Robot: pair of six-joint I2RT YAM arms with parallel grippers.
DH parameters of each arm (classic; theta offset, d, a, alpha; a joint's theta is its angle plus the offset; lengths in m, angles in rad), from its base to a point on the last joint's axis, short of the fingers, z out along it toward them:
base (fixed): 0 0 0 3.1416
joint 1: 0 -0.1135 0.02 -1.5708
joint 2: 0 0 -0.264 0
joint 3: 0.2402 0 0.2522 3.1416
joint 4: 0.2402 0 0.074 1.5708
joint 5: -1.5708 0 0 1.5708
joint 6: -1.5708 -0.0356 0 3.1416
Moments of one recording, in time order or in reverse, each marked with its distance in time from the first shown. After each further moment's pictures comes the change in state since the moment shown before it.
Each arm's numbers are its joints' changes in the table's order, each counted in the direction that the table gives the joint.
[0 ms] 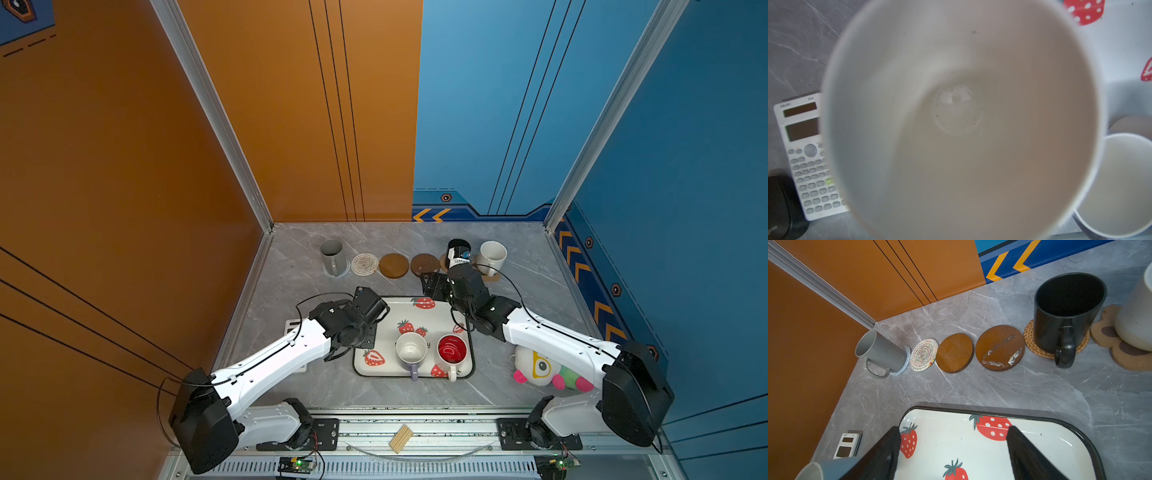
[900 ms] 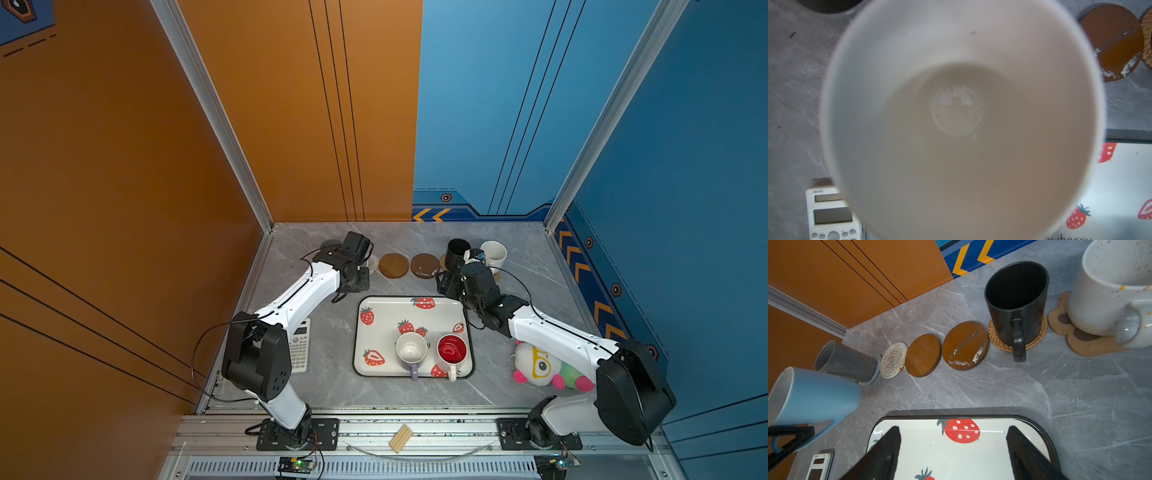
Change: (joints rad) left arm -0.340 -0.420 0.393 -0.118 -0.072 -0.183; right arm 0.143 -0.003 -0.076 -0.008 0.057 -0.016
